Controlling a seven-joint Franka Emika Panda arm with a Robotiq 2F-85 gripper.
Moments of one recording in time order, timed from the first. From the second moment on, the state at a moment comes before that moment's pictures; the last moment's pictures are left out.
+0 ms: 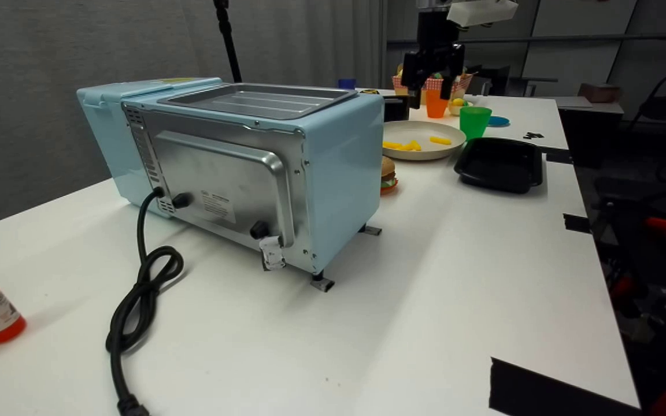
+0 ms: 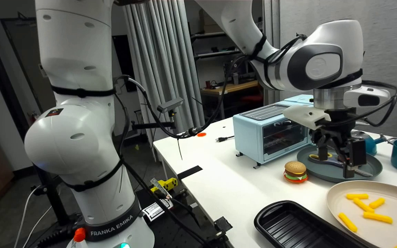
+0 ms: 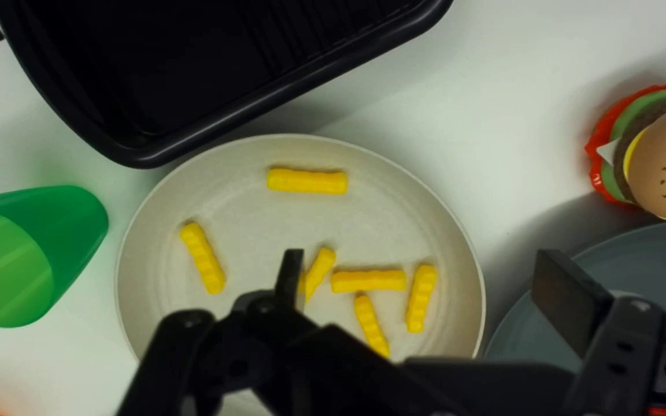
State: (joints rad) arm -0.16 0.27 -0.20 -2.17 -0.01 2.48 0.14
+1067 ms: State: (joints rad) arm -0.19 0.55 -0.20 -1.92 0.07 2.48 0.21
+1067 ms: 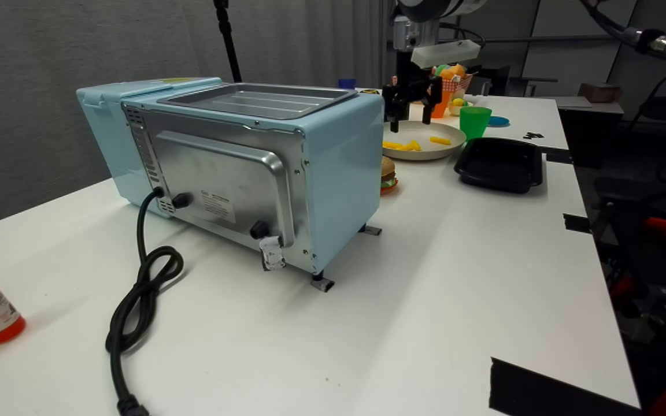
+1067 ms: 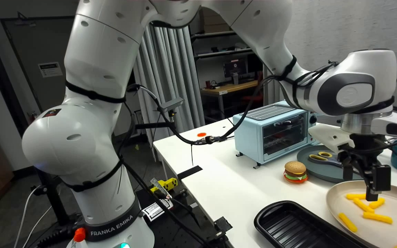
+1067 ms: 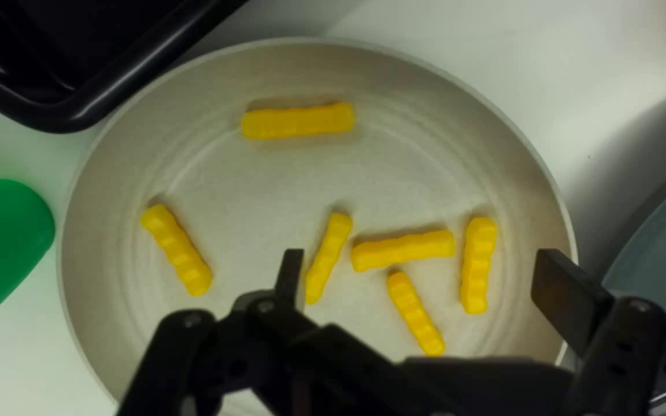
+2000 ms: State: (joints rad) arm -0.19 0.69 -0.20 -1.81 0.09 2.48 0.25
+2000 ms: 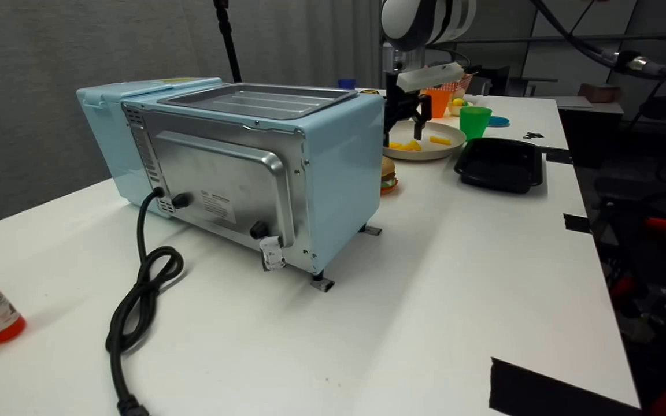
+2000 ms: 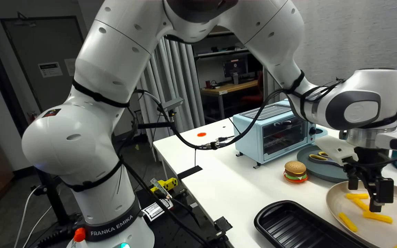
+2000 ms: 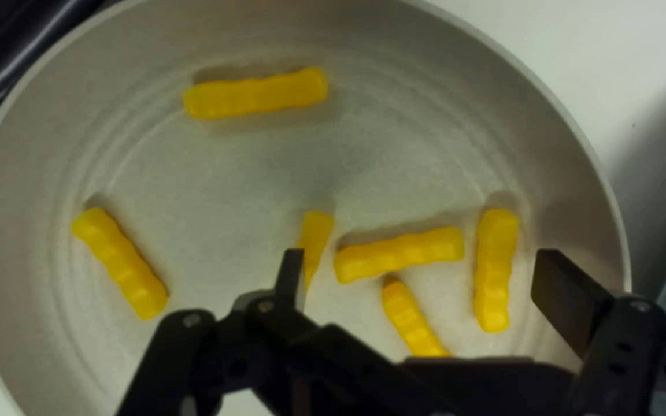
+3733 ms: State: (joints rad) arm -0.20 0.72 -0.22 -1.78 0.09 2.48 0.26
